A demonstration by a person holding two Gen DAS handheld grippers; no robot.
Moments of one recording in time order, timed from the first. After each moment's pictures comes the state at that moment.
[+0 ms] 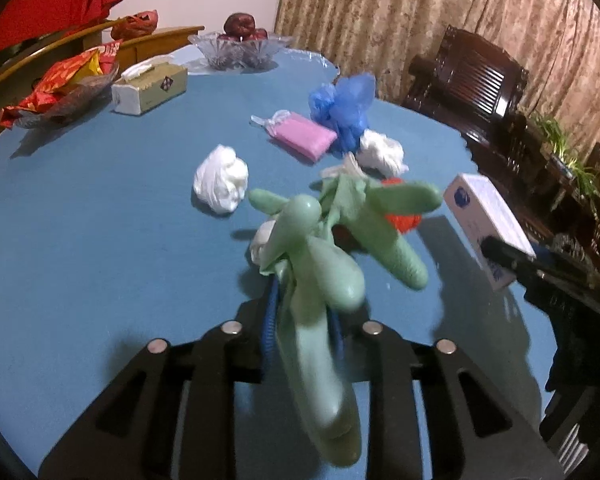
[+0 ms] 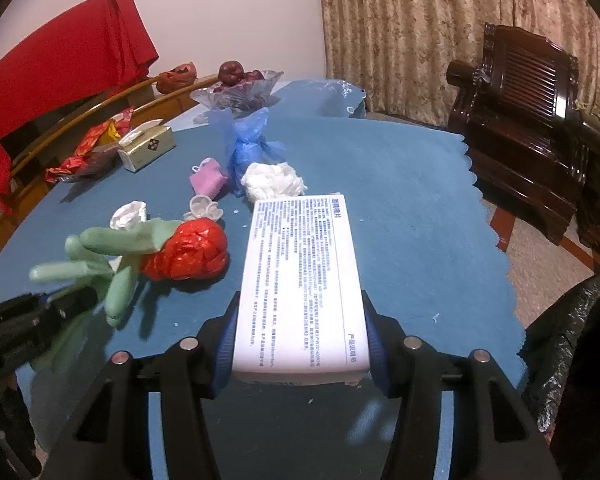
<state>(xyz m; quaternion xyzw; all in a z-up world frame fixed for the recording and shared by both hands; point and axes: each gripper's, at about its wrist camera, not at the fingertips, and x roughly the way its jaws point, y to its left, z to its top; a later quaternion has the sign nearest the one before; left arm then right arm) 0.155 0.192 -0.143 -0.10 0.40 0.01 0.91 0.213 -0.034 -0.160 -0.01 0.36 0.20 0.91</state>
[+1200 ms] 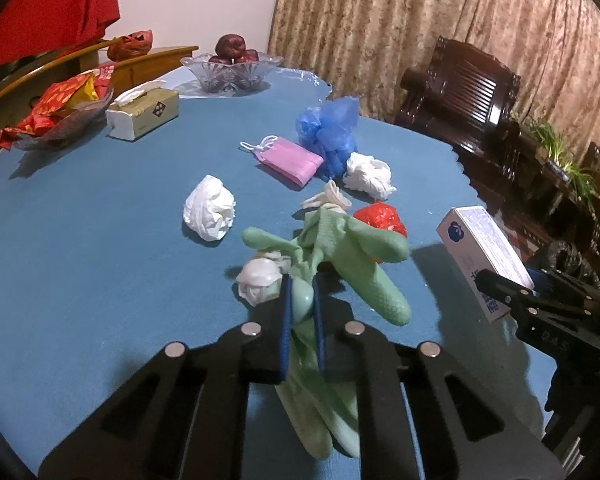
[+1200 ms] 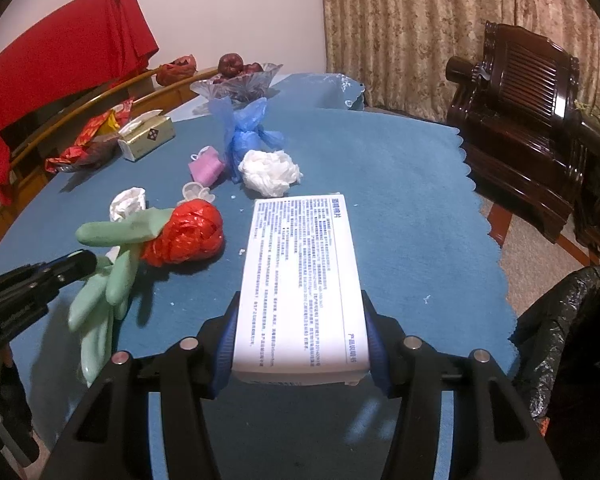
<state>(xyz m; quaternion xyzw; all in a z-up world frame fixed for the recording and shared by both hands) 0.157 0.188 -0.130 -0.09 0.36 0.01 0.93 0.208 -0.042 -0.161 -0.02 0.37 0.19 0.91</state>
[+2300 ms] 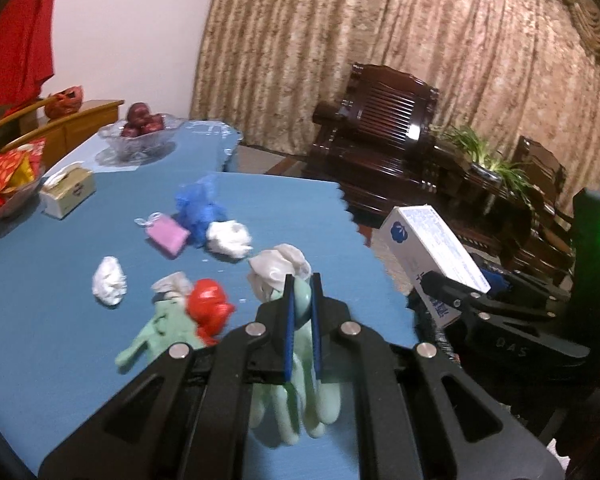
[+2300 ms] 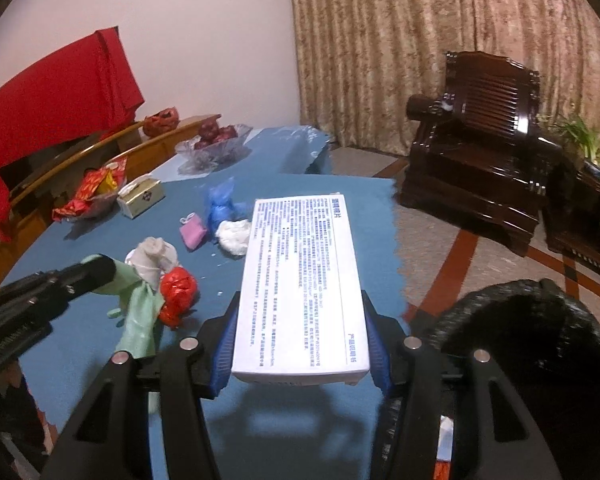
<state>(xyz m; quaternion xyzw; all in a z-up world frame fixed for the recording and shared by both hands) 0.132 0.081 -0.051 -0.06 0.30 -0.12 0.95 0.153 -0.126 -0.080 0.01 0.30 0.15 0.94</state>
